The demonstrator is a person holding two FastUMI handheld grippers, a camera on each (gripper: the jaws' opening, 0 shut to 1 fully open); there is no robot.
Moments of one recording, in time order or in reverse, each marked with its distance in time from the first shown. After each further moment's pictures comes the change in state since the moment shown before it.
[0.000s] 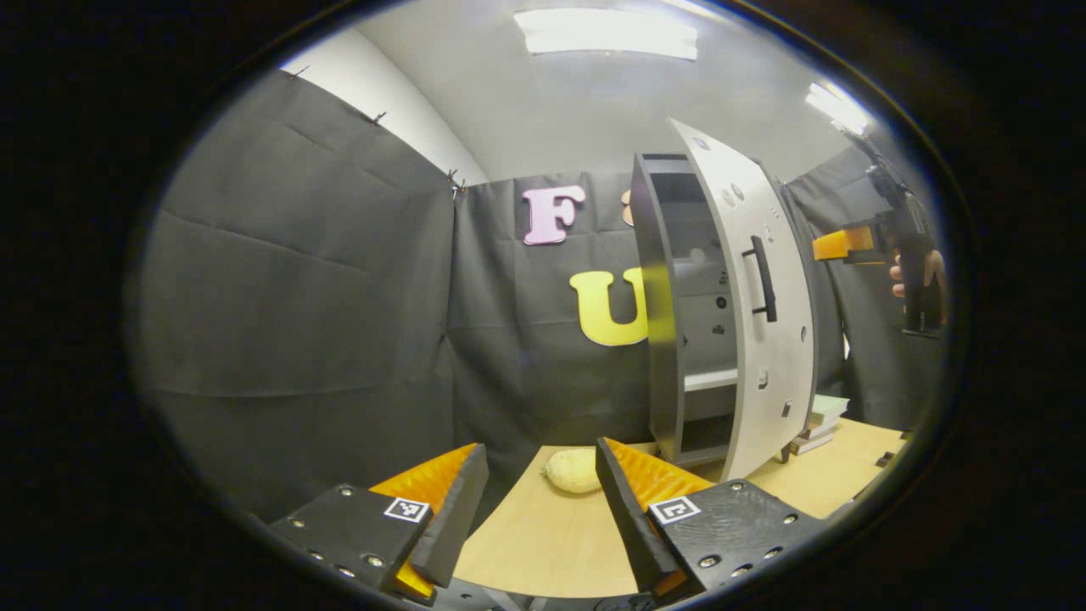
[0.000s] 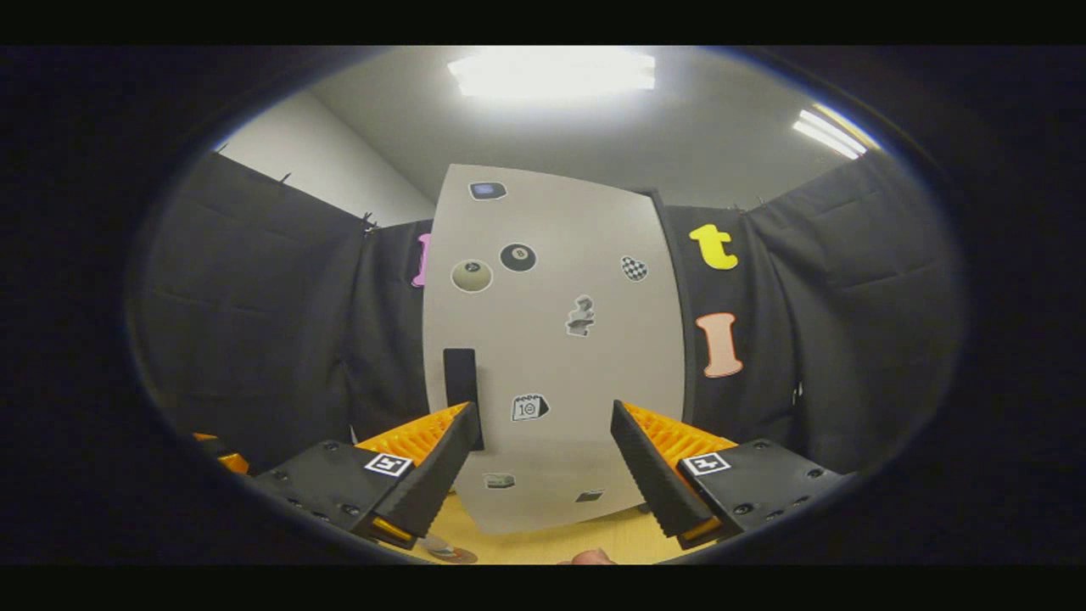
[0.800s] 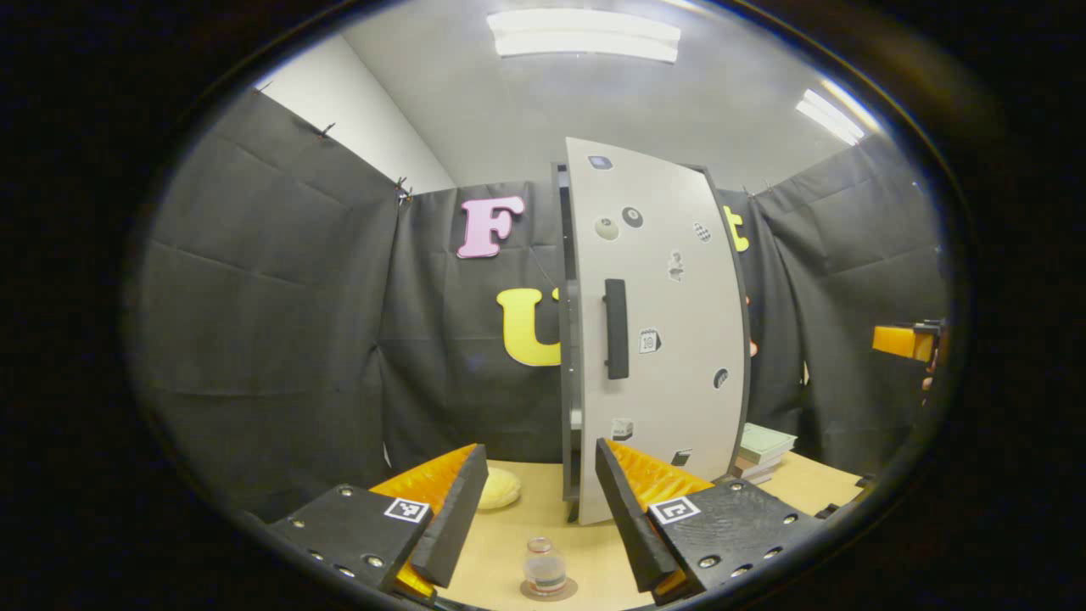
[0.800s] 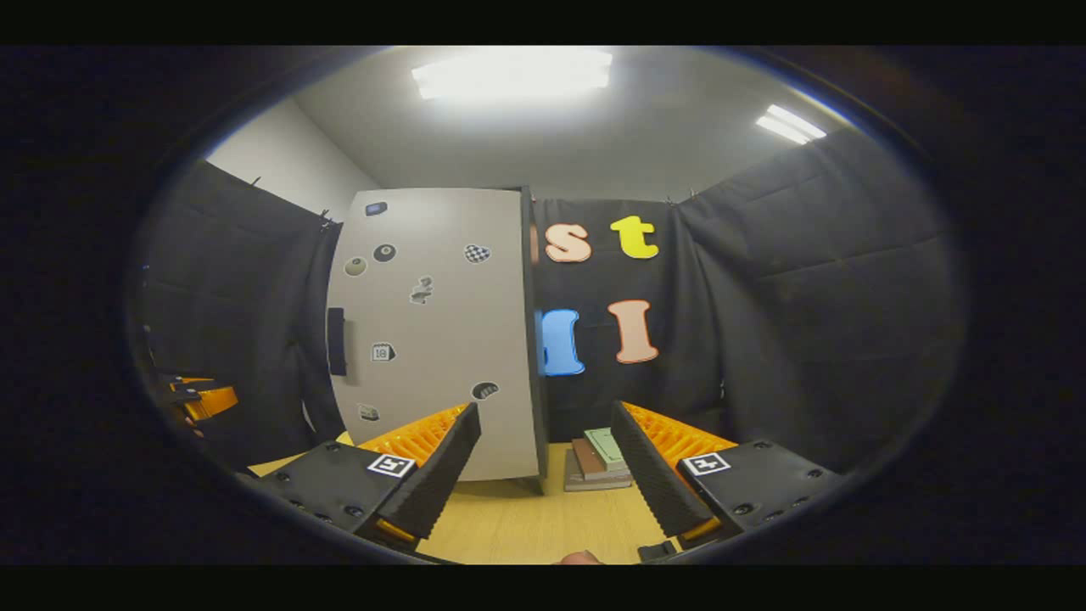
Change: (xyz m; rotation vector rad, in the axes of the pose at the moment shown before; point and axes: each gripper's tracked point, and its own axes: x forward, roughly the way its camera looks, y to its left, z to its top) left arm 0.005 -0.208 0.065 -0.031 -0.002 -0.079; right arm -0.096 -0.206 -0.051 0.004 0.032 -0.121
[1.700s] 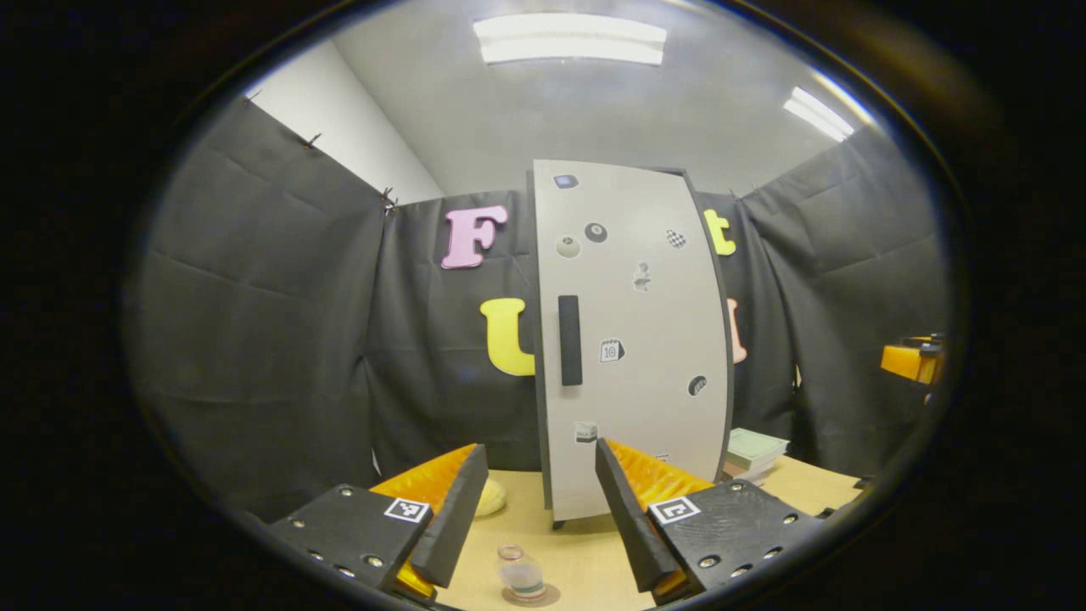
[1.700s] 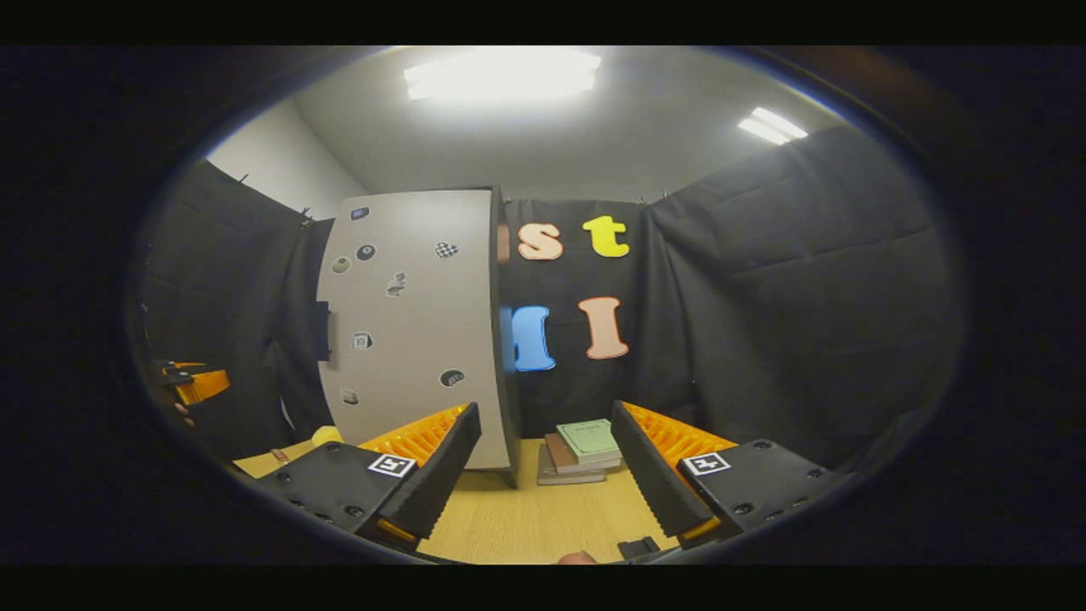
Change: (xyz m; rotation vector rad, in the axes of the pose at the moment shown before) left arm 0.003 -0.032 0.002 0.005 -0.036 -0.044; right arm -0.016 -0.017 -0.016 -0.002 -0.013 -0.094
